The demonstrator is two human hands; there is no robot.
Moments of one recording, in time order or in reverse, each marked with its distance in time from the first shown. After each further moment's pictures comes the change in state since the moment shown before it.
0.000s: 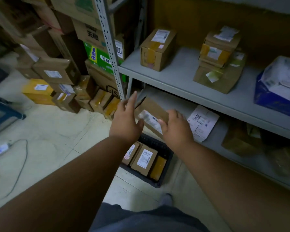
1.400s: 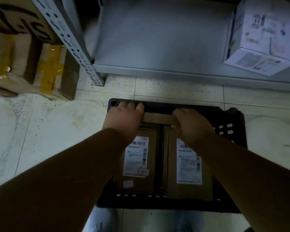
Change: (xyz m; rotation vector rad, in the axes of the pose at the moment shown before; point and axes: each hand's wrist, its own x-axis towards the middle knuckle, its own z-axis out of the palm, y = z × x) left_hand 0.205 -0.468 0.394 0.807 -0.623 0.595; right_hand 0.179 0.176 0.543 -0.184 -0.412 0.308
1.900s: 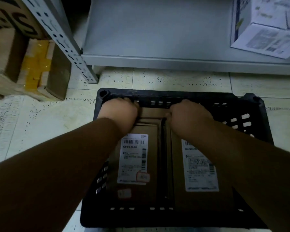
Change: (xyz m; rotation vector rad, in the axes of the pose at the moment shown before) left_hand 0.042 -0.001 0.061 0.267 -0.136 0.087; right_hand 0.053 0.009 0.057 -0.102 -0.055 0.066
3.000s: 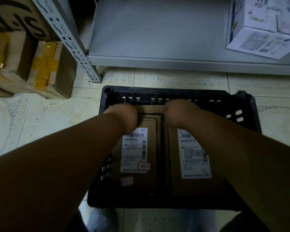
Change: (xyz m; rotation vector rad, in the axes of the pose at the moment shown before) left_hand -0.018 0.003 -0.008 -0.418 -0.290 -0.024; right_hand -0.009 -0.014 -0.016 0.253 -0.116 0.132
